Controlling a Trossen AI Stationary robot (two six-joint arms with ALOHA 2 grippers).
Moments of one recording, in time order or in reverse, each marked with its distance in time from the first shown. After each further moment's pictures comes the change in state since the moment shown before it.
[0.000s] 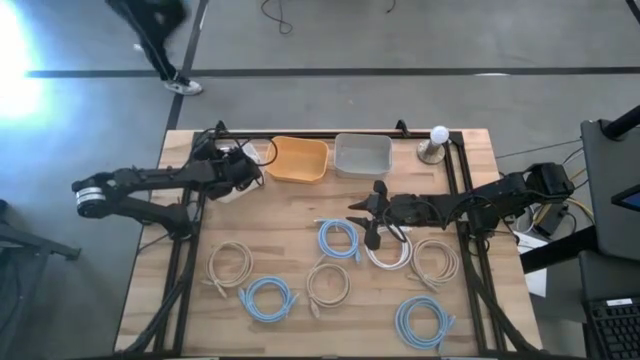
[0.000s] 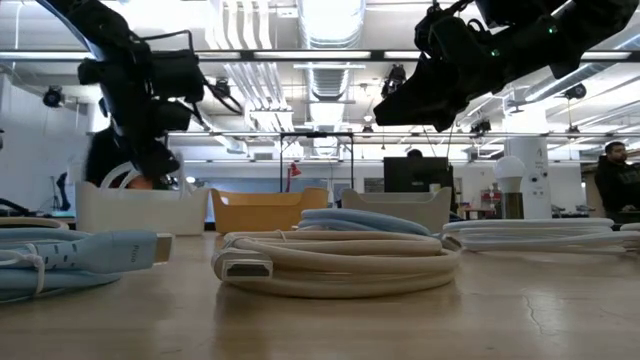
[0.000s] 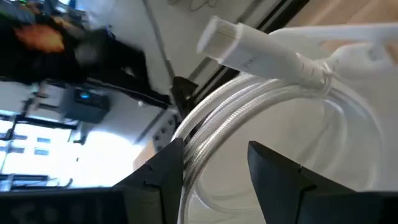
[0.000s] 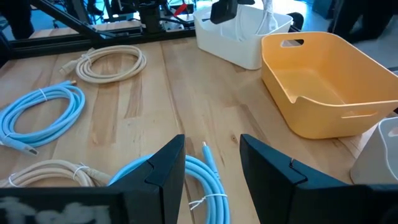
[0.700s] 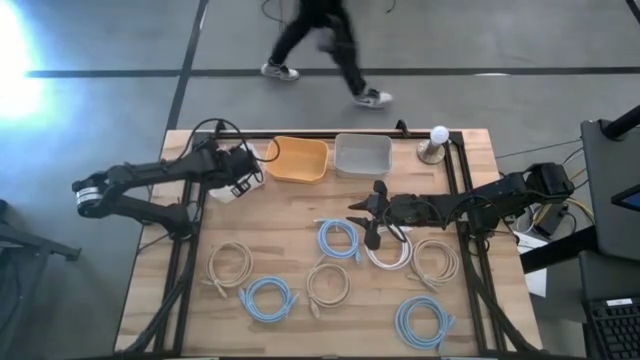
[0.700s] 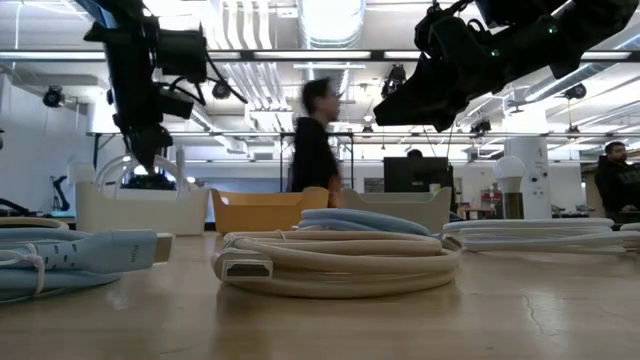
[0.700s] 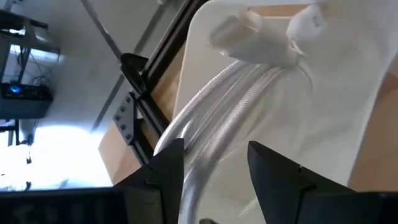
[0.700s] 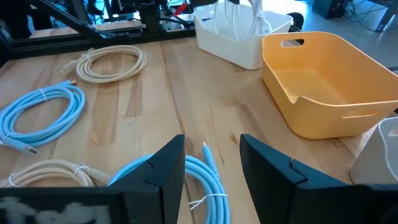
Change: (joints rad) left arm -0.001 0.000 0.203 -0.356 0.267 0.002; right arm 0.000 0.000 0.000 0.000 0.000 0.000
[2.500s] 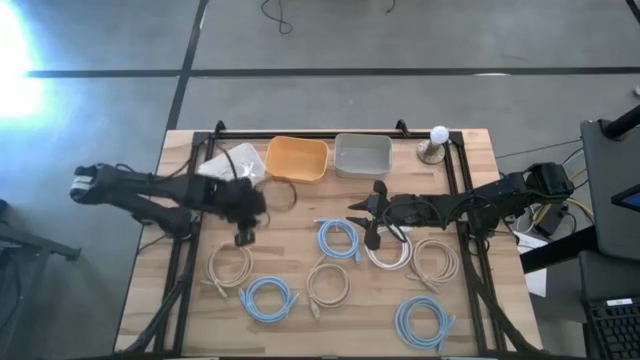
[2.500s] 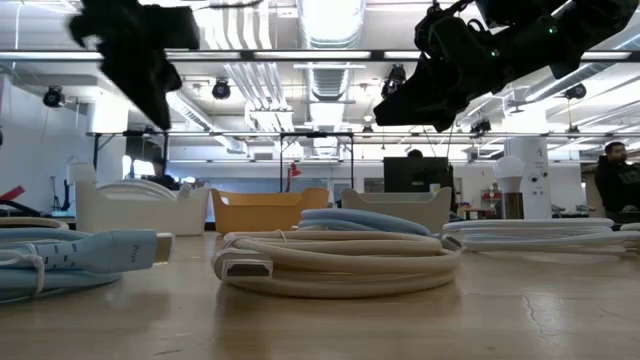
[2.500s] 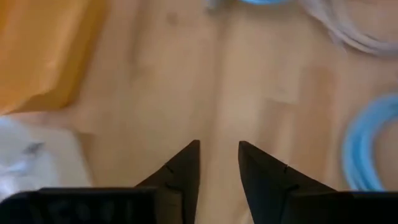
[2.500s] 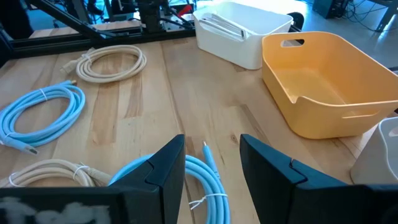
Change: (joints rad) left arm -0.509 -0.066 0.096 0.083 0.547 0.007; right arm 0.000 0.000 0.000 0.000 -0.001 0.000
